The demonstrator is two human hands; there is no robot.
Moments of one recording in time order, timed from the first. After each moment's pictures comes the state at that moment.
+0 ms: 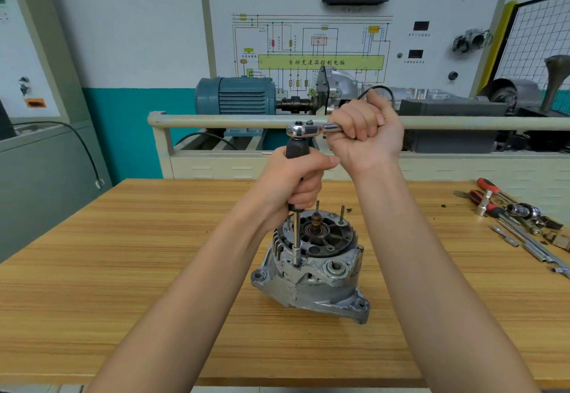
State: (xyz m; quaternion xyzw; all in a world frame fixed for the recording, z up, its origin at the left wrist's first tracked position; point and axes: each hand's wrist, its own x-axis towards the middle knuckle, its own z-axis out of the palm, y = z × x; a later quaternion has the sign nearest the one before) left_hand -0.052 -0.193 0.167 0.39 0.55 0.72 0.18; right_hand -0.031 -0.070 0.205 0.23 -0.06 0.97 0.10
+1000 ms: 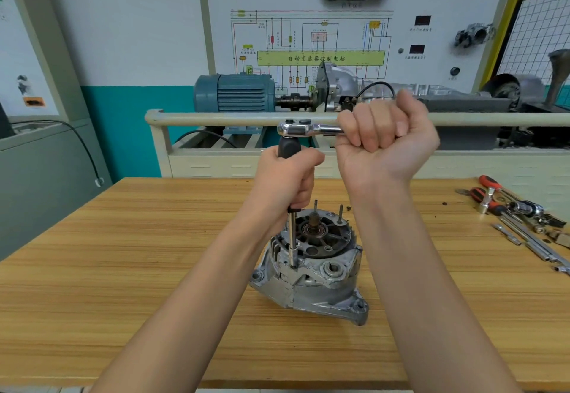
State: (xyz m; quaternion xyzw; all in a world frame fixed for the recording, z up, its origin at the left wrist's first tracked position) left_hand -0.049 -0.186 0.162 0.32 0.56 0.75 0.09; right_hand 0.001 -0.090 0.203 0.25 -0.14 0.92 0.27
